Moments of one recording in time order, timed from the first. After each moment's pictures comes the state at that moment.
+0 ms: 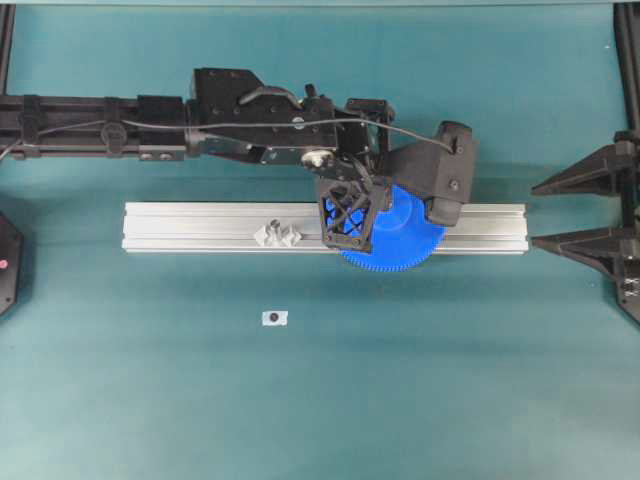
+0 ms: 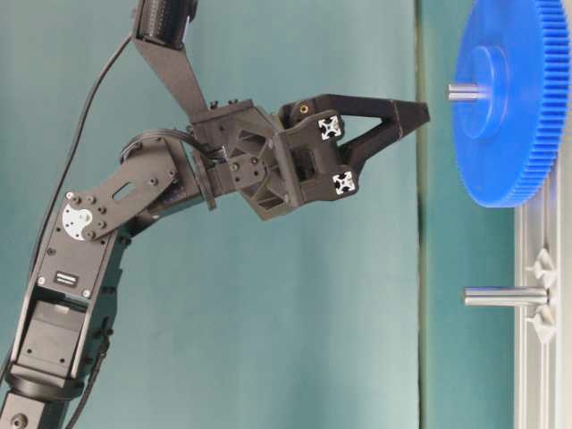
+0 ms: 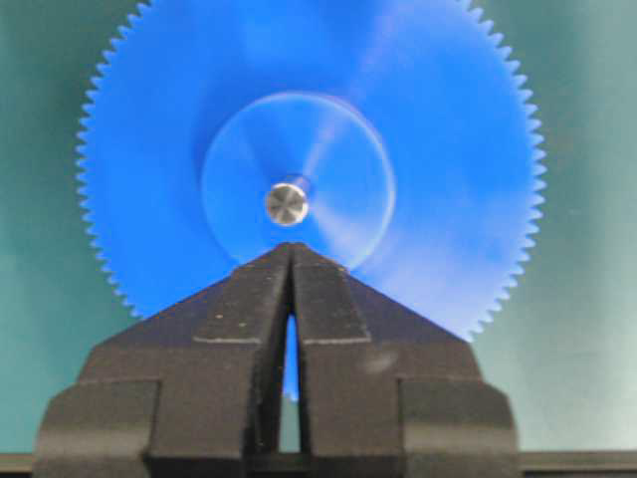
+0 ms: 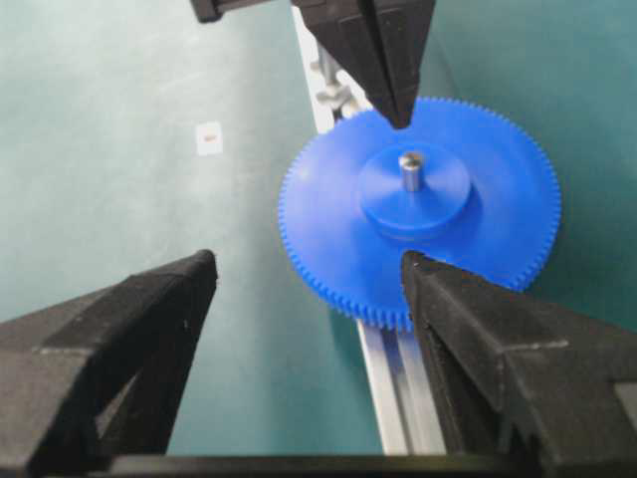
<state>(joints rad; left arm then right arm) 0.12 0.40 -0.18 0.02 0.88 0.33 -0.06 -1.12 1.25 0.02 0.23 0.18</state>
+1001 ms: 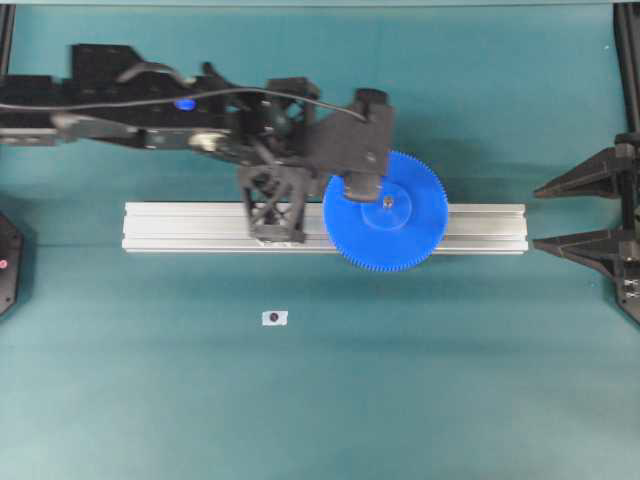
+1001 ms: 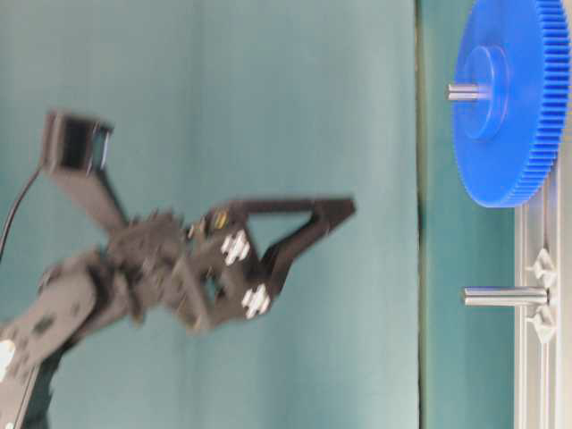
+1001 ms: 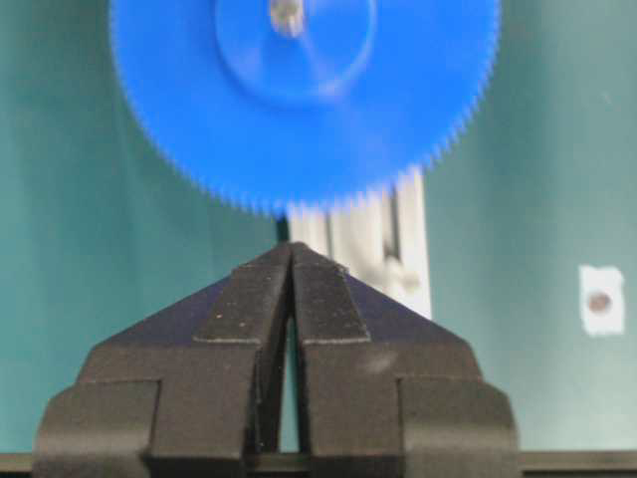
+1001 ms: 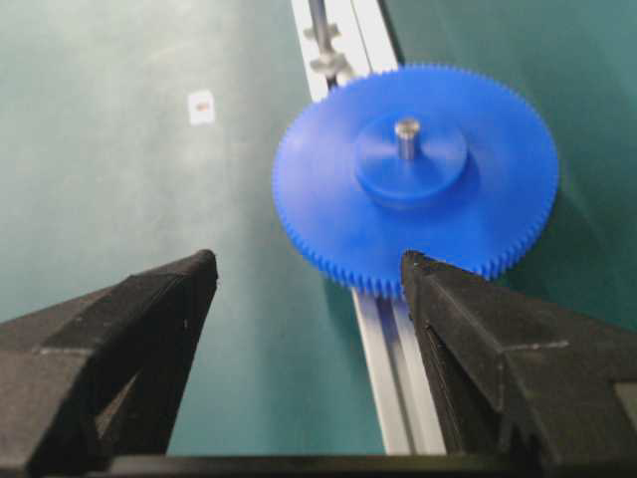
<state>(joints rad) 0.13 0.07 0.15 0.02 0.79 0.23 -0.06 -1.14 1.25 0.02 0.30 0.18</state>
